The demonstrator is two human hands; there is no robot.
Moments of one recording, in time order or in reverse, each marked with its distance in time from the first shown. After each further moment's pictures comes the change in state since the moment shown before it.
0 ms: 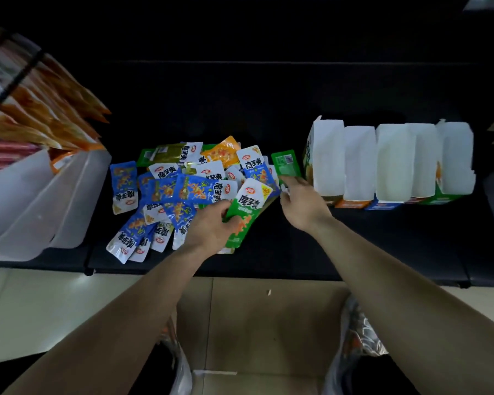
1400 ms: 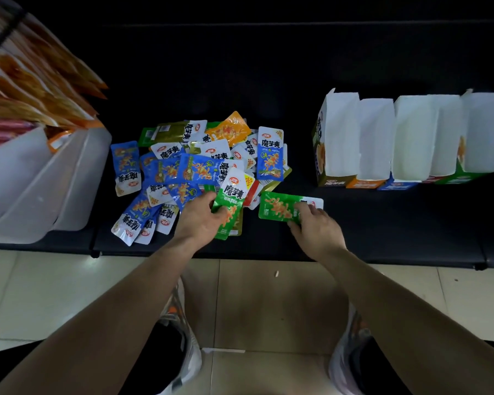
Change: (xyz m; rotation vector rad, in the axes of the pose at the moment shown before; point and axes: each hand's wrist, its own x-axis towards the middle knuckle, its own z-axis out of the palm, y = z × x) left_hand -0.007 -0.039 -0.002 0.070 0.058 -0.102; right_hand -0.062 0.043 0.069 -0.281 -0.044 0.042
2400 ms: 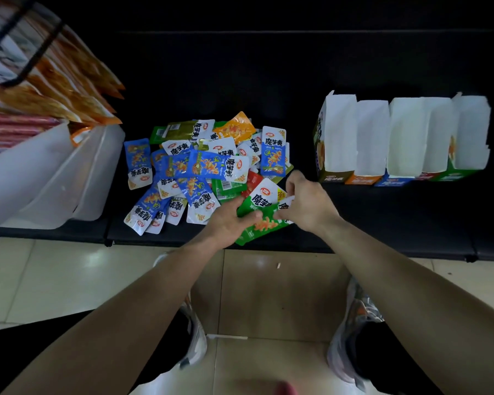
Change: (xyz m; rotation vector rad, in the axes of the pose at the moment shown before) left_hand -0.031 0.017 0.015 -0.225 -0.279 0.006; right_hand -0.006 -0.052 -0.076 0.364 -0.020 -0.013
